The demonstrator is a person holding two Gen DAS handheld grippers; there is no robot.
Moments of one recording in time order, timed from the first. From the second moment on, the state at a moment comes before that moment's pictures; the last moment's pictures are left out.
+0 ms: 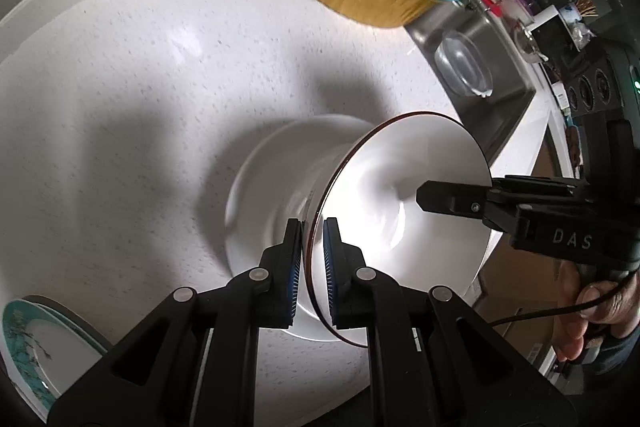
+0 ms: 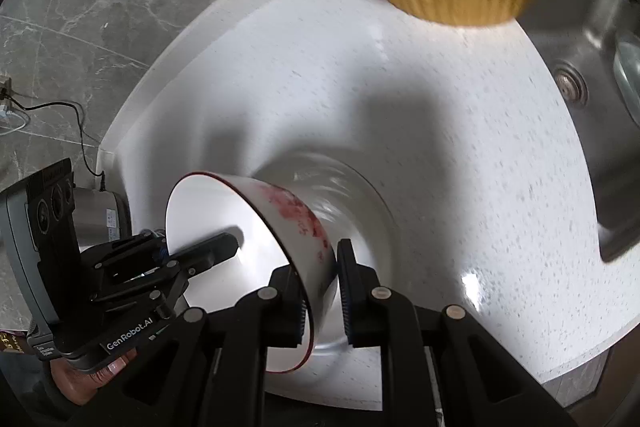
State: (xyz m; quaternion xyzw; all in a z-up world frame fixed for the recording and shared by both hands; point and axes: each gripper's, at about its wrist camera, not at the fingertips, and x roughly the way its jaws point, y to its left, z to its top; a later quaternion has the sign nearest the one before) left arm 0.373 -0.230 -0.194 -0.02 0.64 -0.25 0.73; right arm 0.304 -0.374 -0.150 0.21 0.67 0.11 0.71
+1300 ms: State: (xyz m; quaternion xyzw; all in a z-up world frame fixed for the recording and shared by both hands) left arm 0.371 -0.215 -0.212 -0.02 0.61 -0.23 0.76; right arm 0.294 -0.337 -0.153 0.06 0.67 0.07 0.74
